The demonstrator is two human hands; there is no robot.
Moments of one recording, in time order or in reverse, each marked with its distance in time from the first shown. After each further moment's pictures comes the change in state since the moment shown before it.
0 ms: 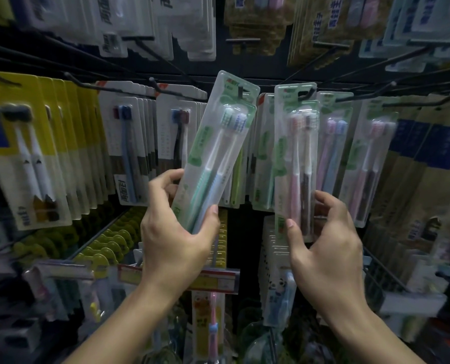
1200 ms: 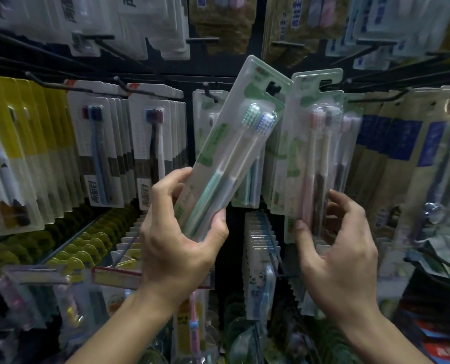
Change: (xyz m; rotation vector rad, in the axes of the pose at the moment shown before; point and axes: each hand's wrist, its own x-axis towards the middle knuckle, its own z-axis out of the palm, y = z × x) left_hand -0.016 0.023 0.025 -0.002 -0.007 0.177; right_hand -0.007 0.030 -0.038 0.028 0.142 -0.060
